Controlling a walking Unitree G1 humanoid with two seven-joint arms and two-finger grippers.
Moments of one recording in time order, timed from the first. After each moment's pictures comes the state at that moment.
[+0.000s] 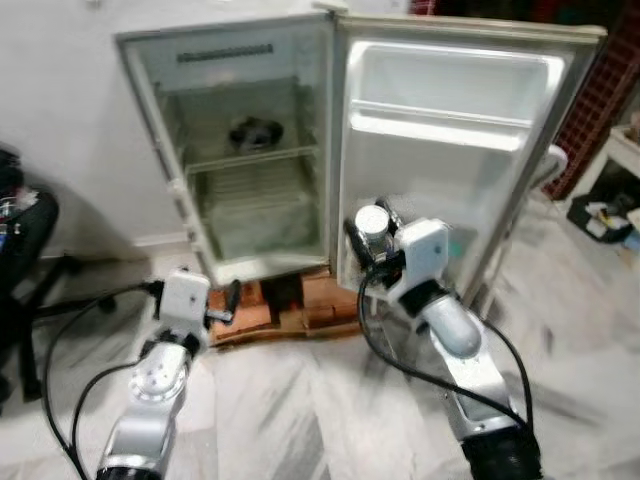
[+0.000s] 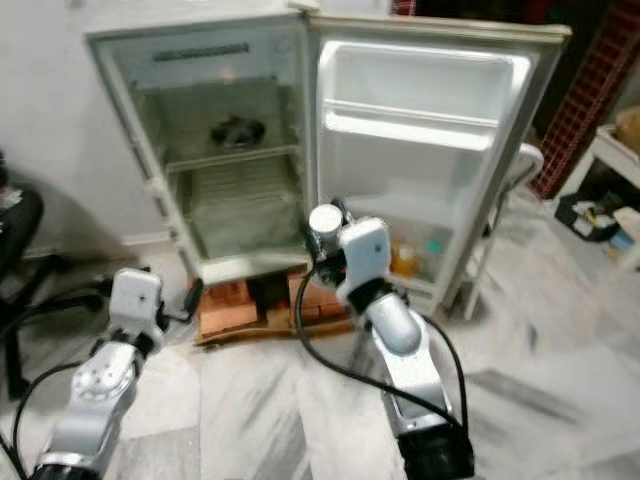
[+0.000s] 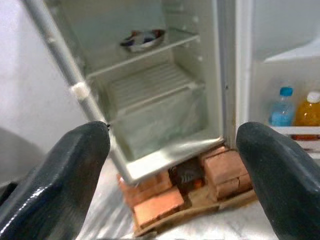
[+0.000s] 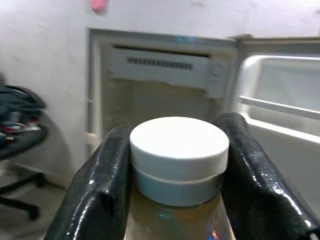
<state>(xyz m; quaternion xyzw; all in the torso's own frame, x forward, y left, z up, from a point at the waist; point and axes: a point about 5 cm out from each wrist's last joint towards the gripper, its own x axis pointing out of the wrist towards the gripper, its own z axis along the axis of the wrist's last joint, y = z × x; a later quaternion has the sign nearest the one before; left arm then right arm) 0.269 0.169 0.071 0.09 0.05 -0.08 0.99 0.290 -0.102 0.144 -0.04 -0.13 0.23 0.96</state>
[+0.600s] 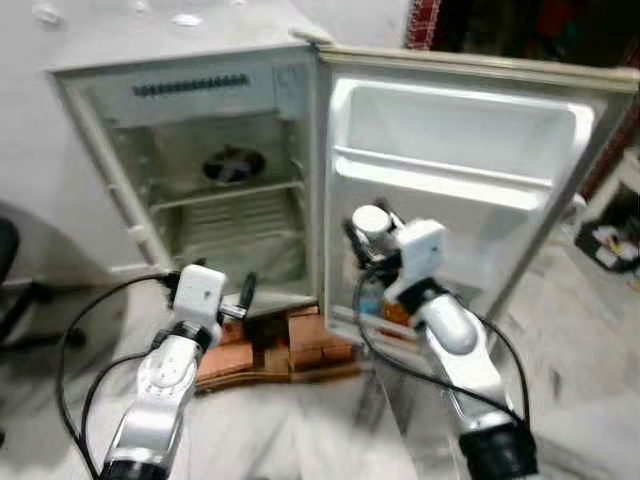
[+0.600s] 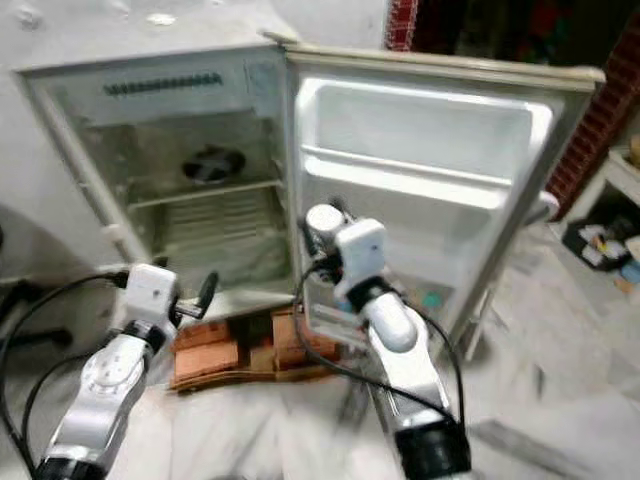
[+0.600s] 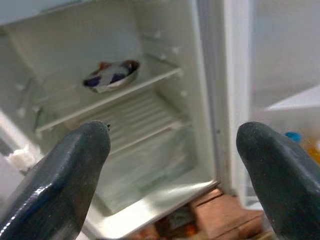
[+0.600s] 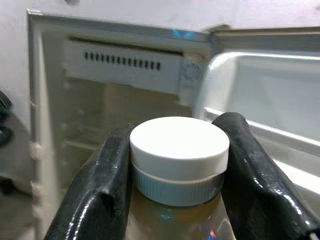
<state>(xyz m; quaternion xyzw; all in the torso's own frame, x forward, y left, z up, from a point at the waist) 0.273 0.159 0.076 0.10 0.03 -0.11 0.99 0.291 -0.095 0.147 -0.04 -0.14 0.24 0.96</state>
